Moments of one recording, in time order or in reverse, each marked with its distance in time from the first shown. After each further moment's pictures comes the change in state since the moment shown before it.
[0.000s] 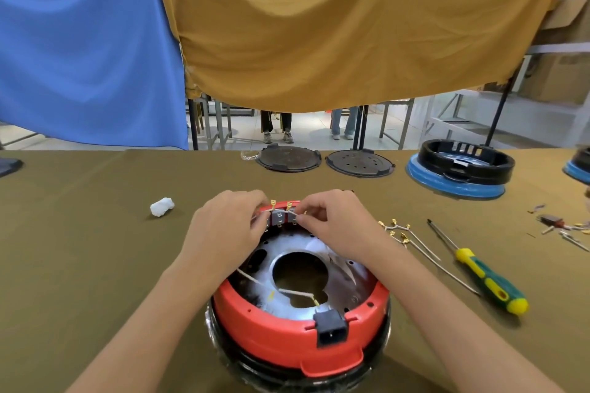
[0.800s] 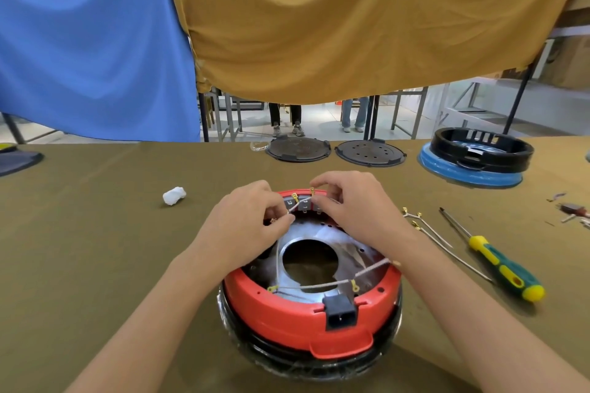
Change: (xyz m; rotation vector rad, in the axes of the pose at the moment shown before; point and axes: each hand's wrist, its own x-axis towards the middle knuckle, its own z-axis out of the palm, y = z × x) left_hand -0.007 0.008 -0.005 -0.176 -0.171 0.033; right_hand -0.005 -0.001 -0.008 -0.096 0.125 -0.048
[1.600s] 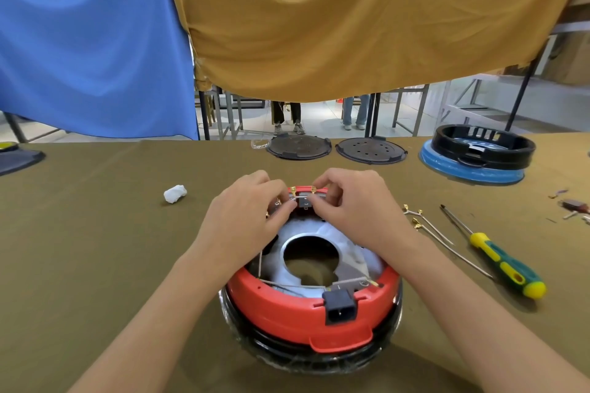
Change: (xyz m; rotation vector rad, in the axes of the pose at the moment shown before) left_hand -0.002 0.003 0.003 0.104 0.192 0.085; right_hand -0.010 -0.006 -0.001 0.004 0.096 -0.063
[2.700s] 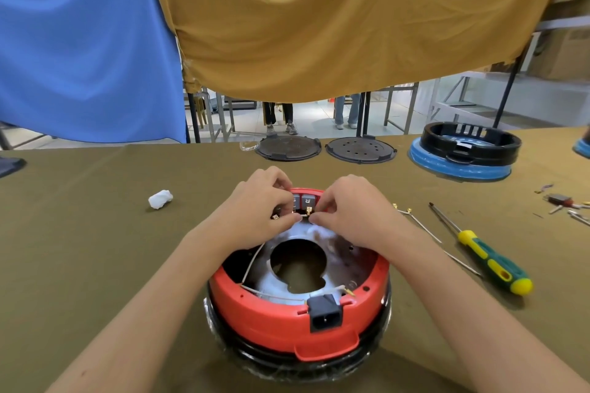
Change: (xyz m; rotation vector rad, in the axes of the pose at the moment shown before) left_hand 0.035 -0.012 0.029 -0.044 -0.375 0.164; right_hand 0.003 0.014 -0.009 -0.116 -0.281 0.103
